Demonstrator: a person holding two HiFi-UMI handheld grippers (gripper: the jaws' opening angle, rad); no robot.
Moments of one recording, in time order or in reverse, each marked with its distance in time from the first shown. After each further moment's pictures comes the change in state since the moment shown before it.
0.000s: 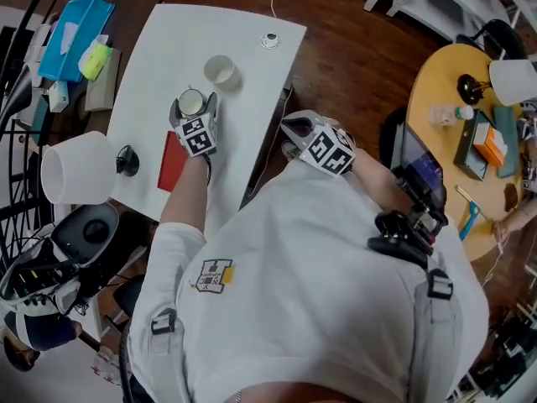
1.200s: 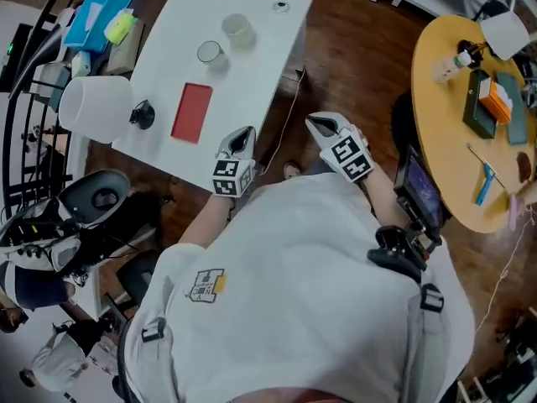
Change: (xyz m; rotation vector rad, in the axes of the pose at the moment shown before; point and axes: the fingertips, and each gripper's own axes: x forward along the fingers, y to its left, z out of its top) left arm -0.278 -0.130 -0.088 0.026 0.010 -0.493; right arm -0.088 0.134 -0.035 0.188 -0.099 -0.194
